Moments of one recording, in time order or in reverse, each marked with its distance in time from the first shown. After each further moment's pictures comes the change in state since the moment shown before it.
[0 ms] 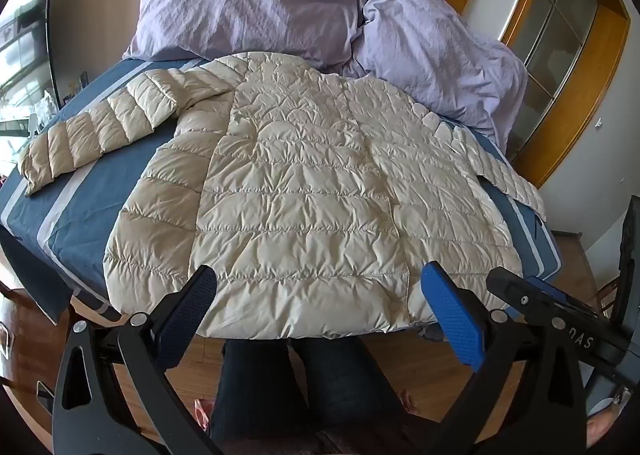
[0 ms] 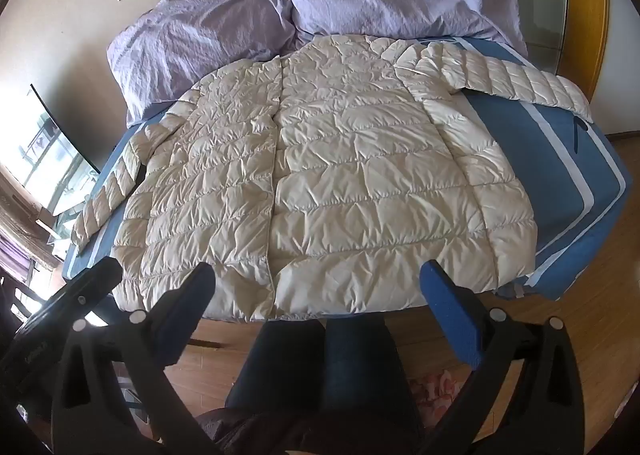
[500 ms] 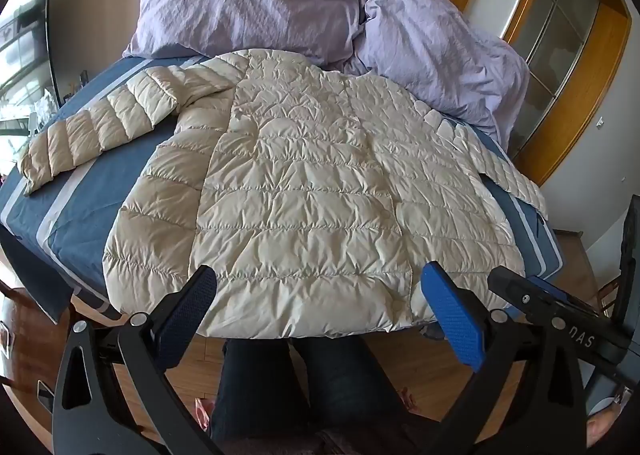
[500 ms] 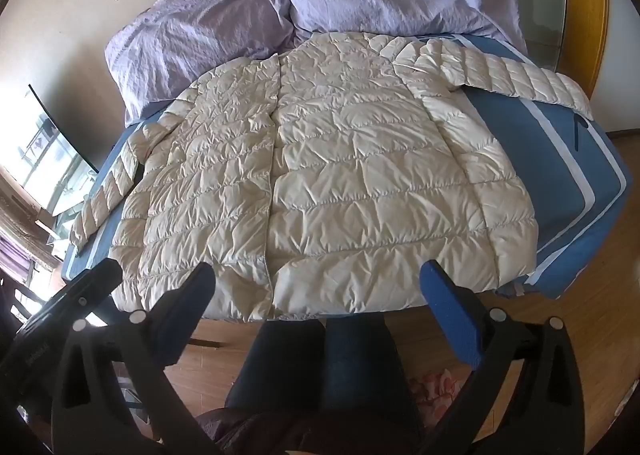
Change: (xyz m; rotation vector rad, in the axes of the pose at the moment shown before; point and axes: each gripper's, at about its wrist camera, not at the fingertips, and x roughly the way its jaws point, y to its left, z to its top) left arm 0.000 0.000 0.000 0.000 0.007 0.004; right arm 0.002 0.000 0.000 0.002 0.006 -0.002
